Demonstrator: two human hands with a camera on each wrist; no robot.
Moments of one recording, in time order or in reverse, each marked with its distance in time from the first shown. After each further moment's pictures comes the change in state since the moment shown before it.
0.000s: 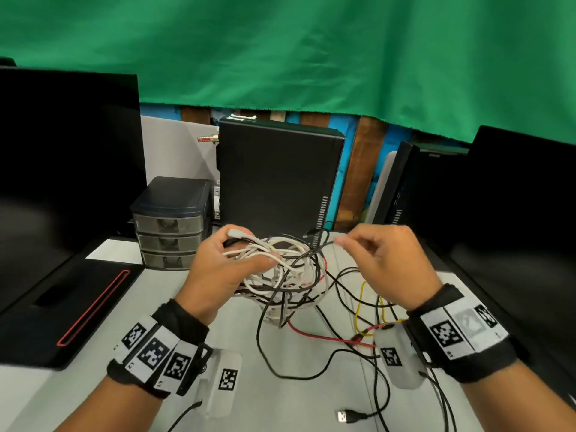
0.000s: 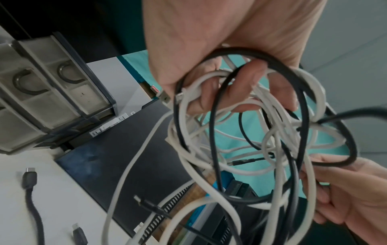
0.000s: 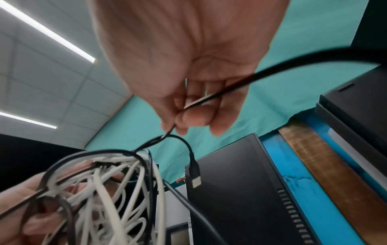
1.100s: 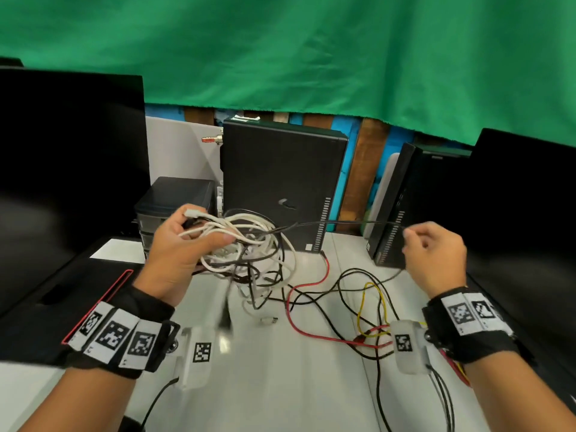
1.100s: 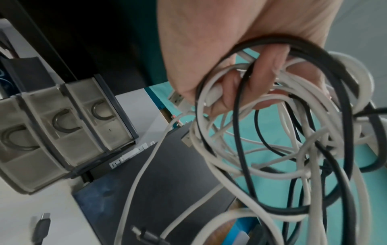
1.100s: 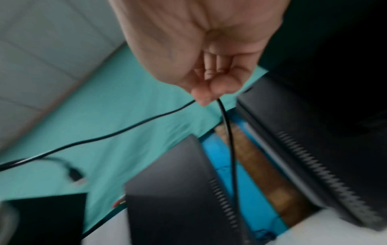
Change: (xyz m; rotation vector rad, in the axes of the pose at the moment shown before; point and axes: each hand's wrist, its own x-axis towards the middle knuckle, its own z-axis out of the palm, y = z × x) left_hand 0.013 0.021 -0.044 -0.151 0.041 0.078; right_hand -0.004 0.071 -0.001 0.068 0.362 0.524
